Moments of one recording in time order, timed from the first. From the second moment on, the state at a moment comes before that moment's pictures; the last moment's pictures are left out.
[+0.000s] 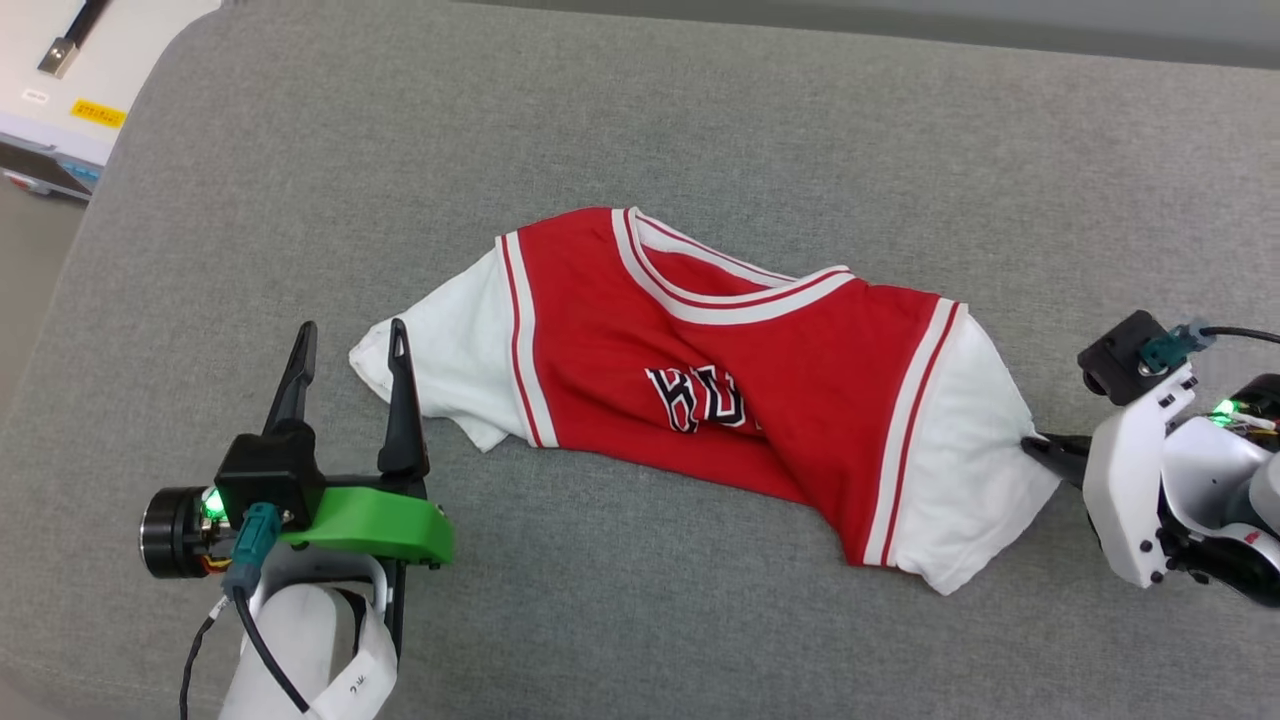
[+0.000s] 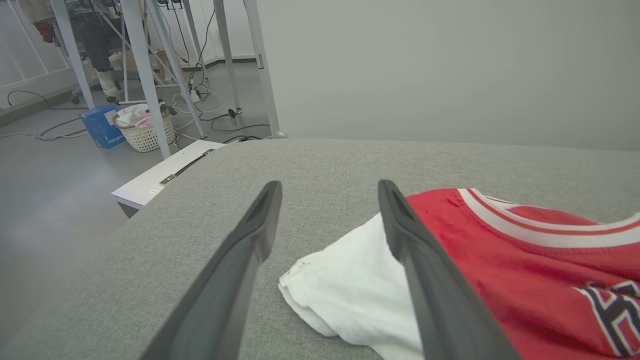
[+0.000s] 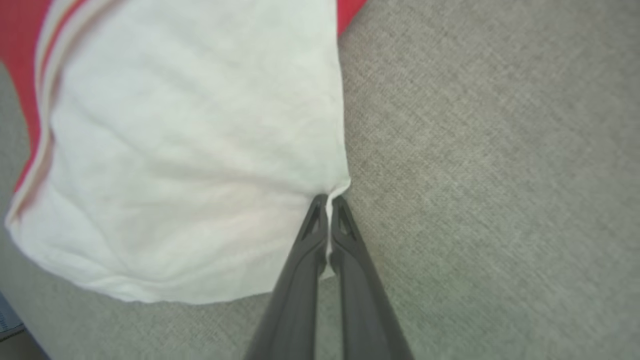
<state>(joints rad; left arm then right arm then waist) -0.20 0.11 -0.06 0.11 -0.12 0.04 -0.26 -0.62 -0.80 0.90 0.22 0.89 0.13 0.43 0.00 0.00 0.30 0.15</state>
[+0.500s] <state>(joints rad) -0.16 0.09 -0.01 0.11 -0.09 0.01 -0.26 -0.36 -0.88 0.53 0.10 0.90 0.13 0.29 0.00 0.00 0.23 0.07</state>
